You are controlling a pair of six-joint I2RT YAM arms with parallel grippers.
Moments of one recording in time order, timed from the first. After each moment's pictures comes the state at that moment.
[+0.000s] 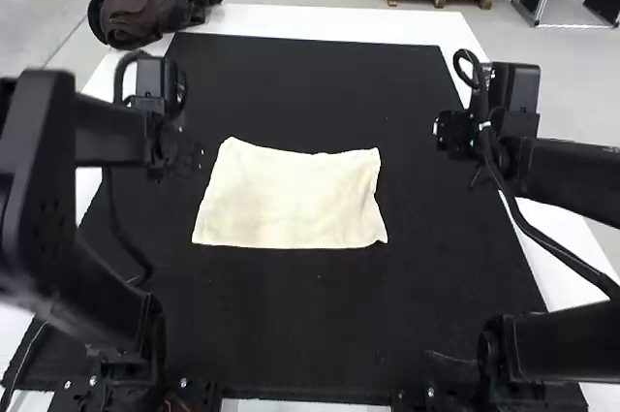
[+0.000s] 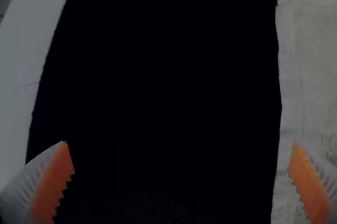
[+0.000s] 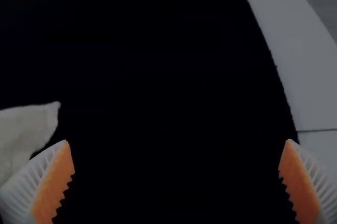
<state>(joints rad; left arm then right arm) 0.06 1.27 0.55 -0.02 -0.20 0.22 0.04 1.12 0.52 0.13 0.04 -0.10</state>
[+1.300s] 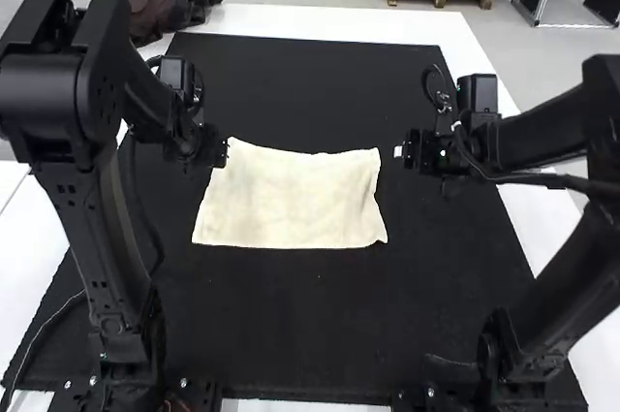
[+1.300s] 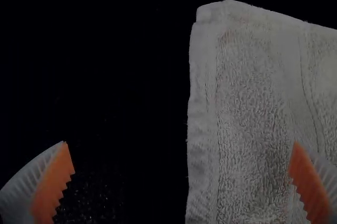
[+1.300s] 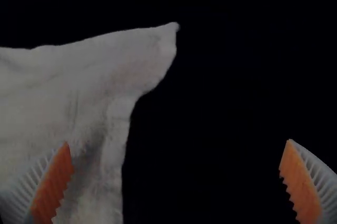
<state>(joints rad) 0.06 1.66 0.77 0.10 0.03 0.05 0.11 1.46 0.62 0.15 -0.24 0.07</state>
